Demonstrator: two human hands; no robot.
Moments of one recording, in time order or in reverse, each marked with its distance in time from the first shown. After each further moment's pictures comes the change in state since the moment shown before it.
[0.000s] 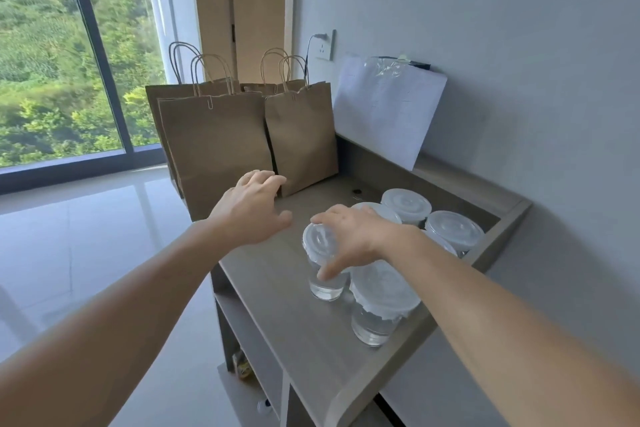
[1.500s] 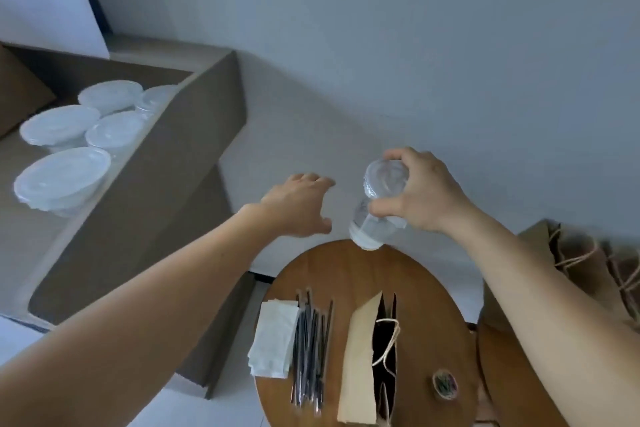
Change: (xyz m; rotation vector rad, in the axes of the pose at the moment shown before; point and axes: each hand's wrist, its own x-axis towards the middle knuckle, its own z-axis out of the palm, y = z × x) left_hand -0.150 0.387 0.163 -0.014 -0.589 0.763; right_hand -0.430 0.179 0.143 0.564 0.605 0.910
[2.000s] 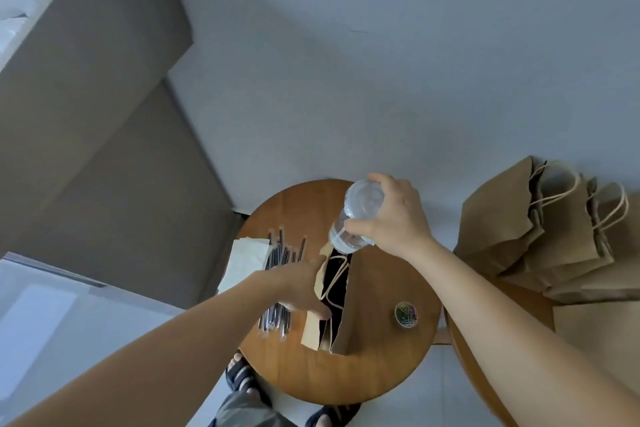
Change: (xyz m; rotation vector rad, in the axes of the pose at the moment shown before) left_hand -0.032 0.071 0.236 -0.220 -0.670 -0.111; right_hand -0.059 0.143 0.080 0.087 -0.087 0.182
